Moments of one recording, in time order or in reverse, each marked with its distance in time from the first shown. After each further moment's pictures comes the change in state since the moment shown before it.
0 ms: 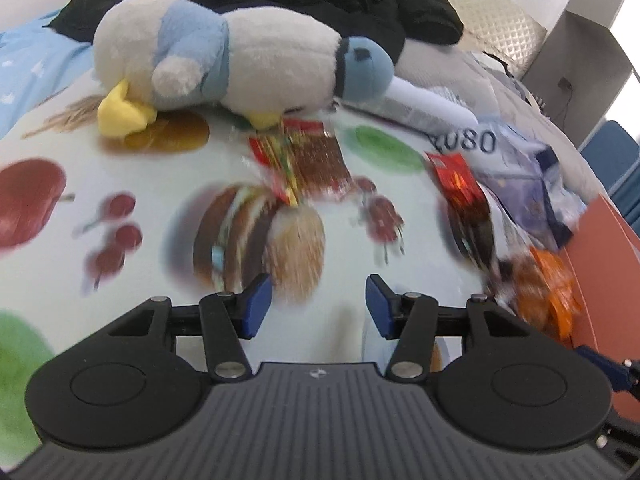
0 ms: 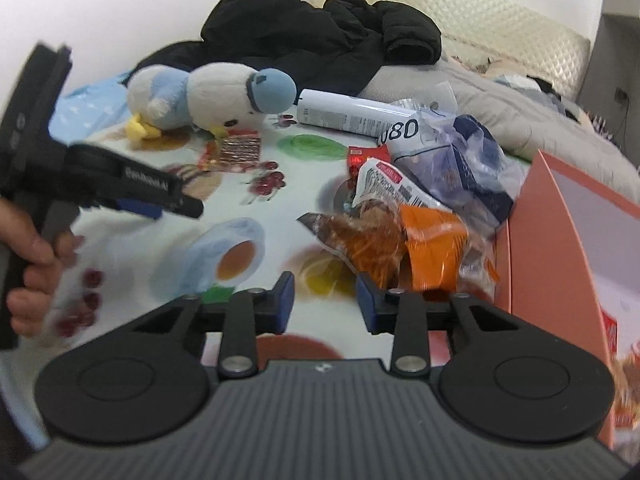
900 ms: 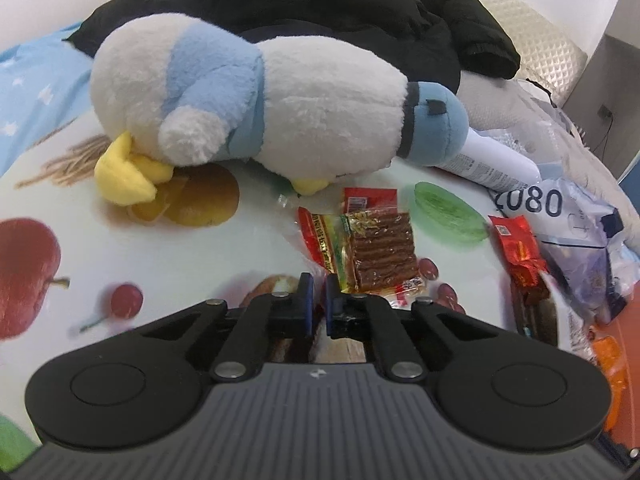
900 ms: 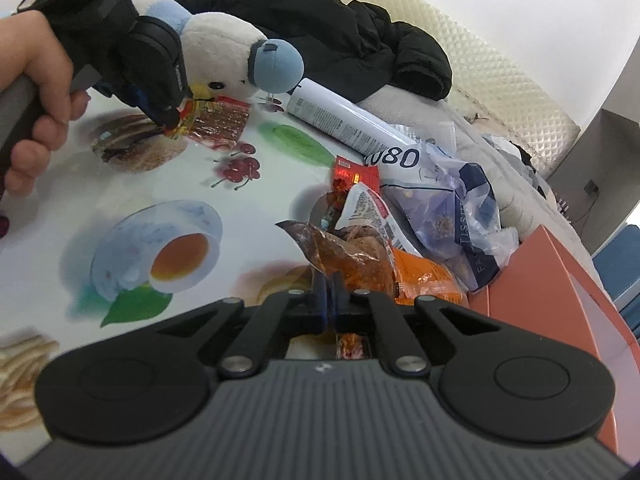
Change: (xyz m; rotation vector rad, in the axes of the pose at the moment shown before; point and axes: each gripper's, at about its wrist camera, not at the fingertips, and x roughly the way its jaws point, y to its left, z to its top) left arm 0.039 0.016 0.044 -0.061 -0.056 0.101; right arm 0.048 0.034 0.003 -0.270 -0.011 -0.192
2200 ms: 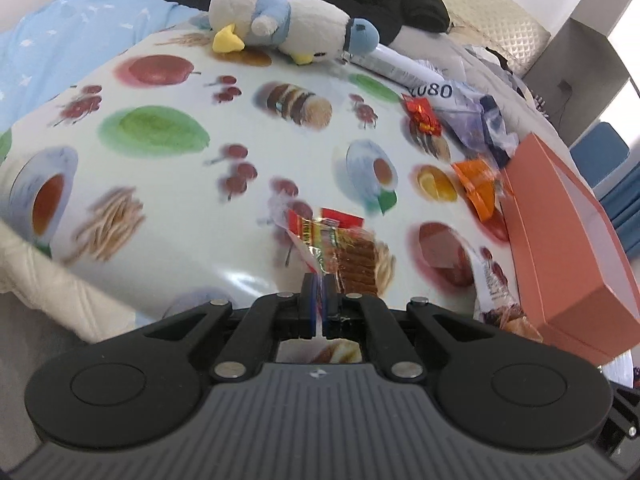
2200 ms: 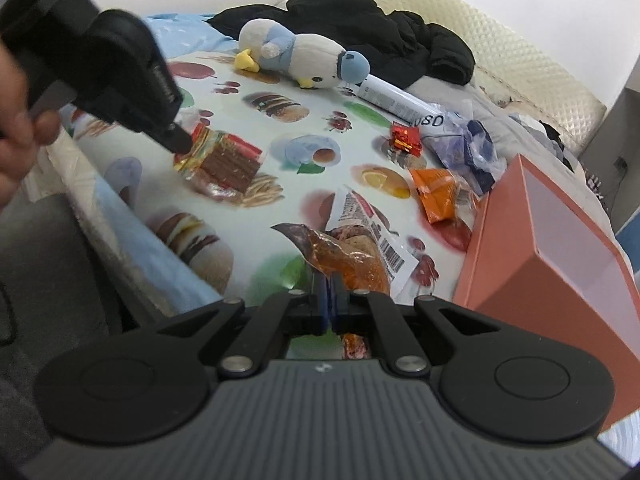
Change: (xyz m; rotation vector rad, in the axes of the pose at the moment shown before) left arm -0.249 0.021 -0.177 -0.020 0.120 -0.086; right arm -0.209 0.017 -0.090 0.019 0.022 0.173
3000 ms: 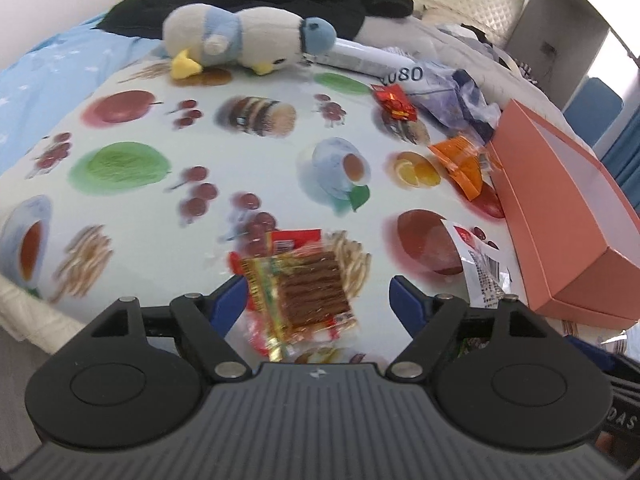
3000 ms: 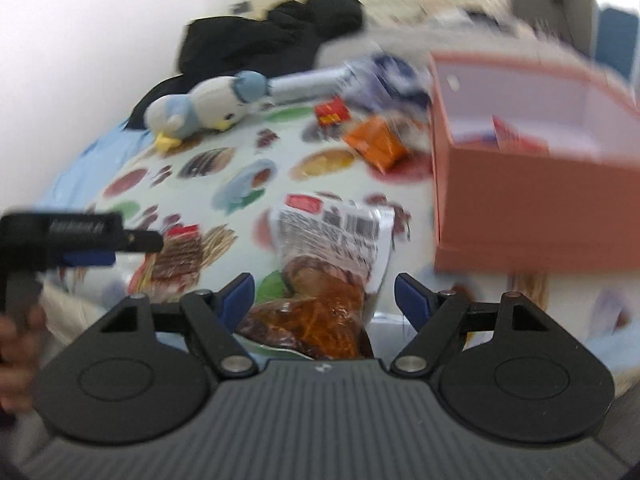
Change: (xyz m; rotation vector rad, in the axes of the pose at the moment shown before) left arm 0.014 -0.043 0.004 0.160 -0.010 0.036; right arm 0.009 -0.078 -0.029 0.645 0.003 0.086
